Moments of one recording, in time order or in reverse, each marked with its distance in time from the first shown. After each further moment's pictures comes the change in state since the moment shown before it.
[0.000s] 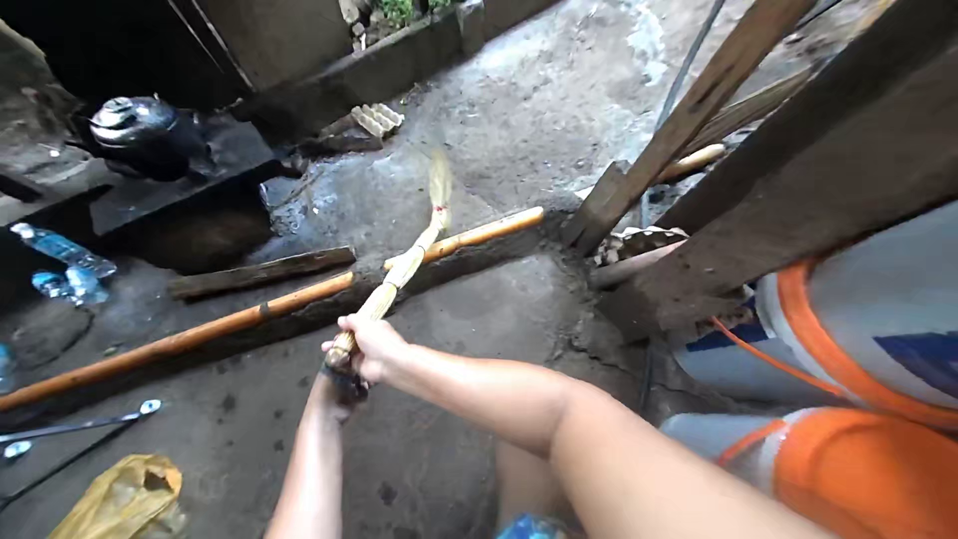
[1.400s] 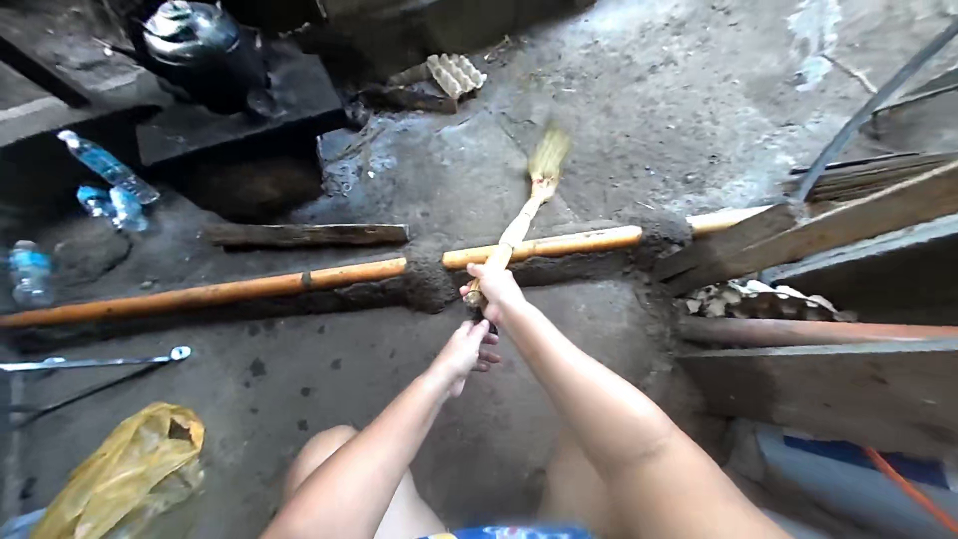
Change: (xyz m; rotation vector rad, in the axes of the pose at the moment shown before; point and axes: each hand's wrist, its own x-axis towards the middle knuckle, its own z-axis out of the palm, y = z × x) left_hand 0.095 0.008 0.048 0.430 -0.498 -0.074; right_hand 0.129 -0.096 -0.051 -0.327 0.424 -0.205
